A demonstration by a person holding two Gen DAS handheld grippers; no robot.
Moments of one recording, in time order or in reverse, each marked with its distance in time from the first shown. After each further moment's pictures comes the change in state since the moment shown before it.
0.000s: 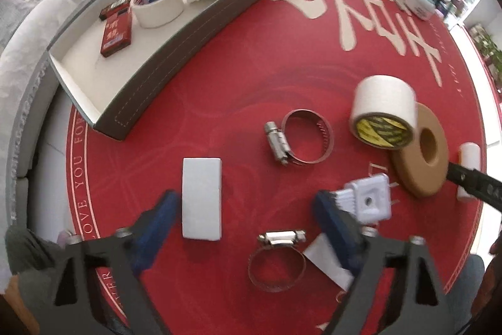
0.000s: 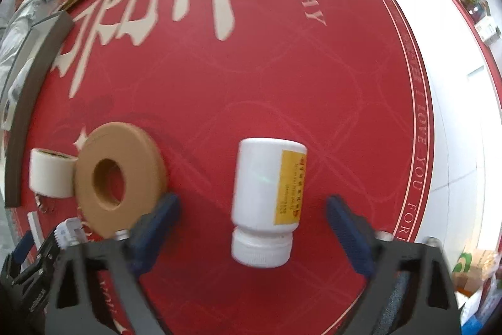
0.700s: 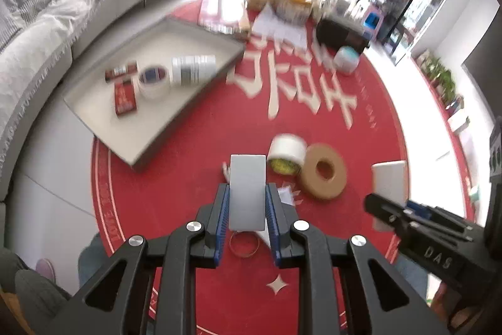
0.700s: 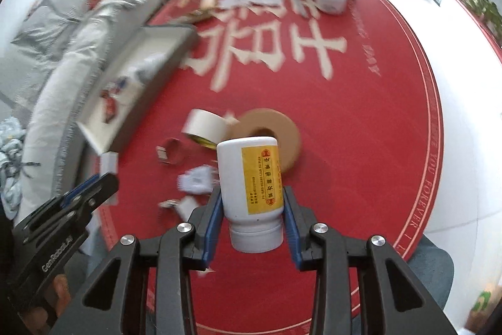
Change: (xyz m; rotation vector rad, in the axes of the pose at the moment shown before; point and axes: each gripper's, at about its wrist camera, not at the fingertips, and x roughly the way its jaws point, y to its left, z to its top) left arm -0.125 0.025 0.000 0.012 -0.231 -0.229; right arm -0.125 0.055 -0.068 -0.118 -0.200 0.269
